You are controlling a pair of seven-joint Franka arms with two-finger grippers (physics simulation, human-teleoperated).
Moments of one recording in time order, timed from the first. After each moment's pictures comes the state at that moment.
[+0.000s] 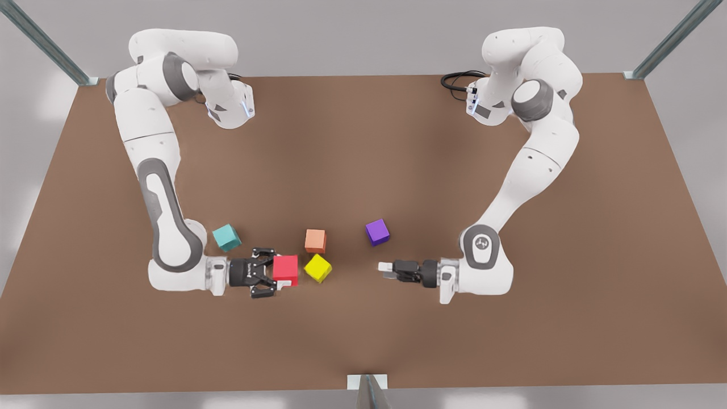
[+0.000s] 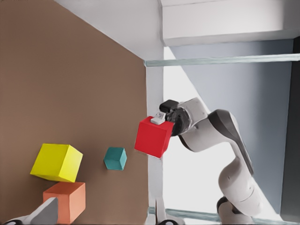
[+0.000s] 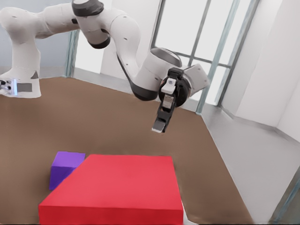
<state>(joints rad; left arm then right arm) 0.13 1.17 -0.83 -1.09 -0.74 2.13 0.33 -0.10 0.78 0.26 -1.40 1.07 1.84 -2.37</state>
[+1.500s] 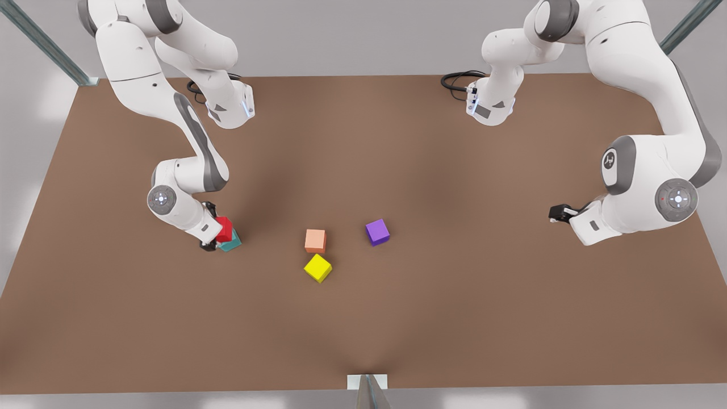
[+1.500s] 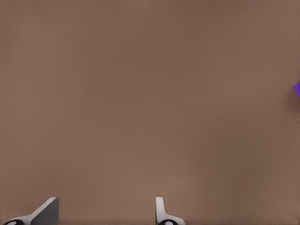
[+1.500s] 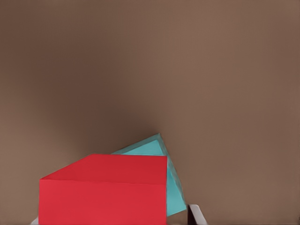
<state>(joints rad) 0.05 0.37 -0.08 -1.36 0.06 1.51 0.29 -0.14 0.31 0.24 -2.19 -0.06 2.40 -1.55</state>
